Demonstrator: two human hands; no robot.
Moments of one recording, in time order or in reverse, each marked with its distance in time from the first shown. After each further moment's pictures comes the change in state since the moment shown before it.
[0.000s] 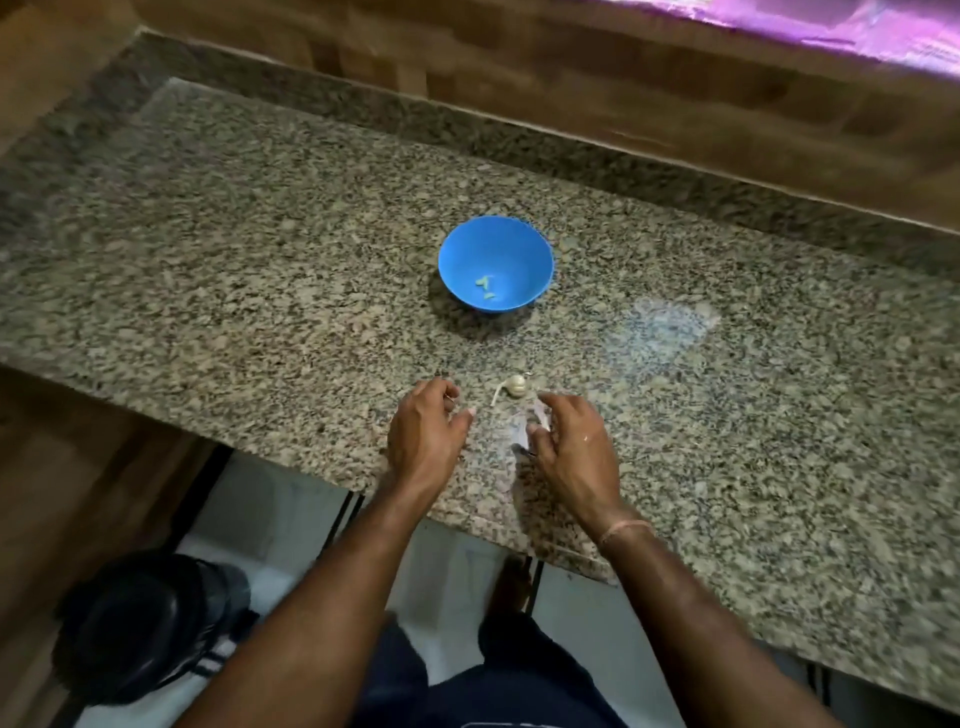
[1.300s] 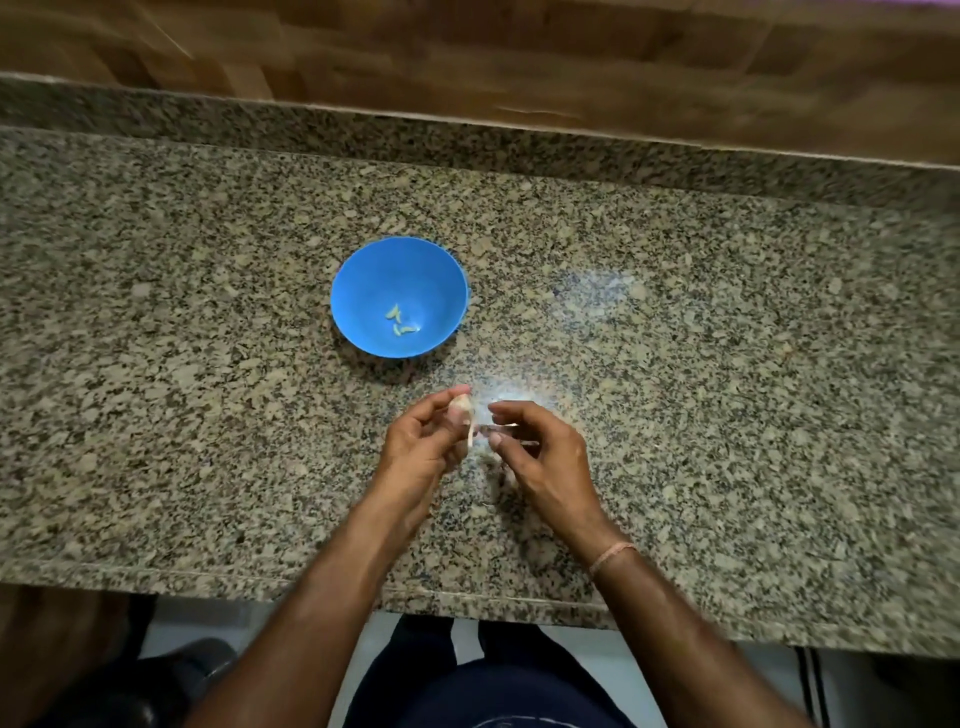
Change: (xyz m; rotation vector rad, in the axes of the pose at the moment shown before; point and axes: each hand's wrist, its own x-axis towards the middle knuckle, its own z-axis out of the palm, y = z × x) left_hand 0.052 0.053 0.030 -1.006 -0.528 -0.289; right_hand 0.034 0.012 -0.018 0.686 0.073 0.213
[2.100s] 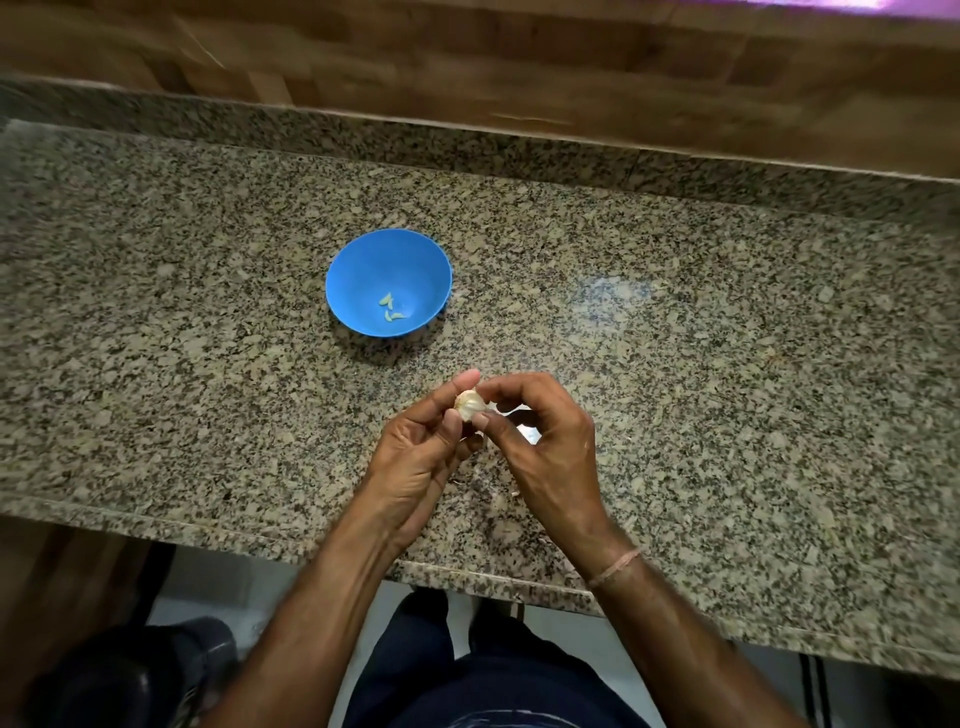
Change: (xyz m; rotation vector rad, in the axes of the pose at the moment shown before) left_hand -0.065 0.004 0.049 -0.259 -0.117 0.127; right_hand -0.036 -0.045 -0.041 0.097 0.048 -0.350
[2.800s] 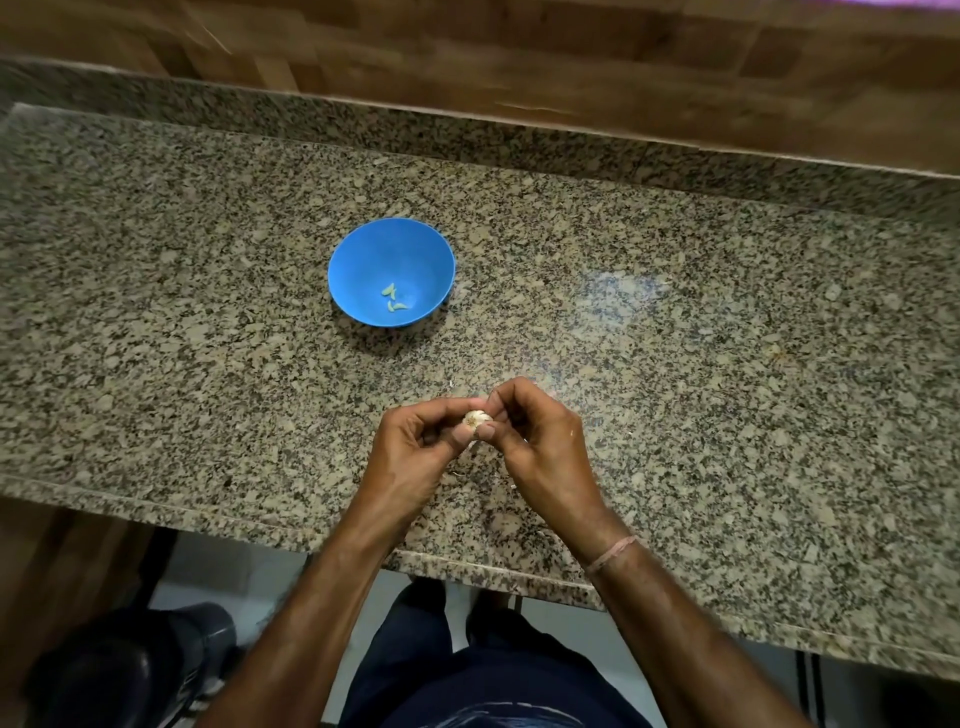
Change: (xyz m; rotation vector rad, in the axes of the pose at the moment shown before) left_hand -0.006 0.000 -0.007 0.478 0.057 0.144; right_hand -0.003 0.016 -0.002 -0.024 -0.147 0.171
